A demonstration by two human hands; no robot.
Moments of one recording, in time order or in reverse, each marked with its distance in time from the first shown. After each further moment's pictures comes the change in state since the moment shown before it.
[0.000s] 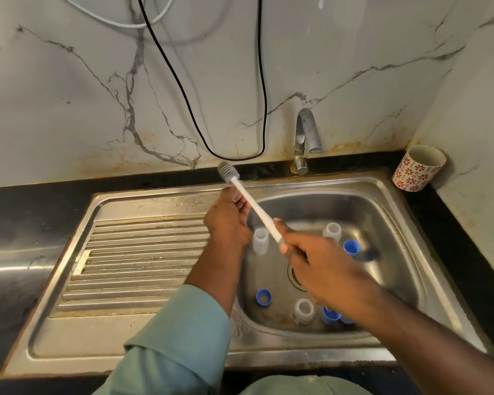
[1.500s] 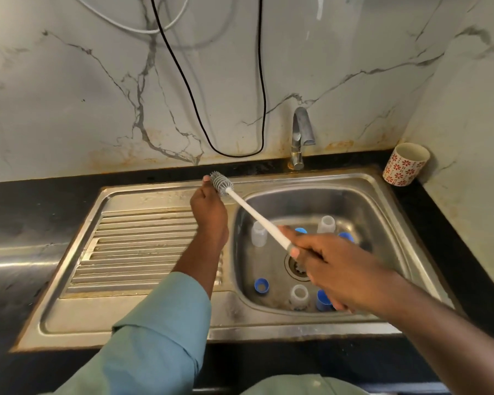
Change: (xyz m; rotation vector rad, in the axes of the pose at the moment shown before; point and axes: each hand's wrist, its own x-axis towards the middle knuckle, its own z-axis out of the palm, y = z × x) left_hand -0.009 0.017 -0.037 0.433 0.034 0.442; right_hand -0.066 -0.019 -0.021 0.117 -0.171 0.075
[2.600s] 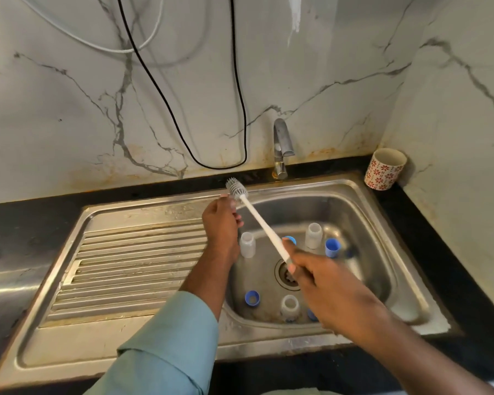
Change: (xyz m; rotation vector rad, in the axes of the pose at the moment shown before) left_hand -0.031 -0.015 0.036 0.010 -0.179 -0.107; right_hand 0.007 0.034 0.013 -0.118 0.211 -0.013
